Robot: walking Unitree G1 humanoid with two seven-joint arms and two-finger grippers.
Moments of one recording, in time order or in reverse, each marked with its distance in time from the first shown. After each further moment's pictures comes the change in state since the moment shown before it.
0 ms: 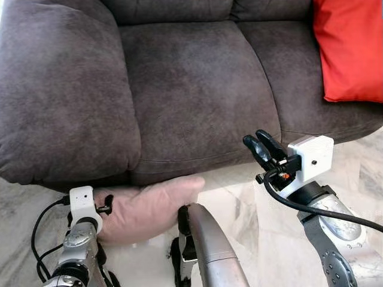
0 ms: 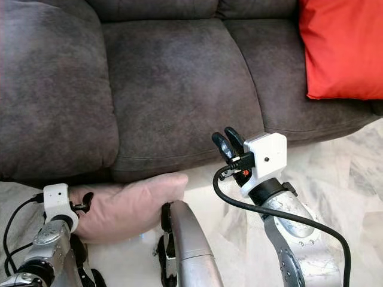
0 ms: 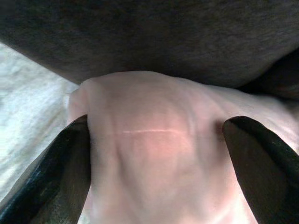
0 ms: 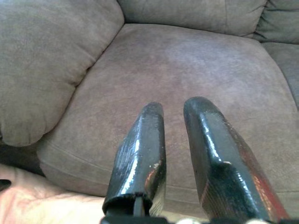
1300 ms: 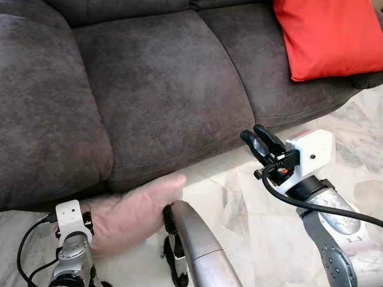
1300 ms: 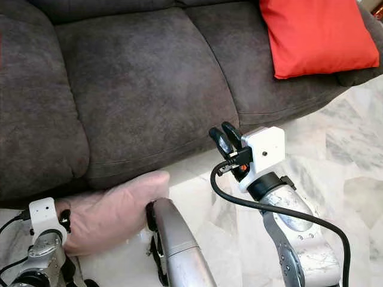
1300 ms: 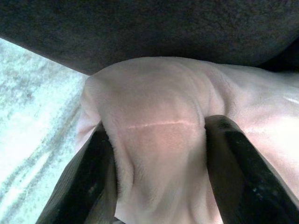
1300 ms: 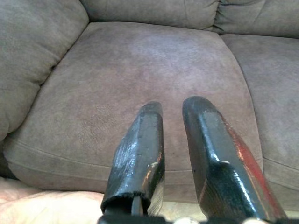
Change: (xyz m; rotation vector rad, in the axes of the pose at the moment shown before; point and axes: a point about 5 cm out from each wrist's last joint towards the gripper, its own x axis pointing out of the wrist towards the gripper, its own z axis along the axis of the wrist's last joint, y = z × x) left arm -0.011 0.021 -0.024 -0.003 0.077 0.201; right arm 0.005 0.000 0.005 -0.014 -0.013 0.020
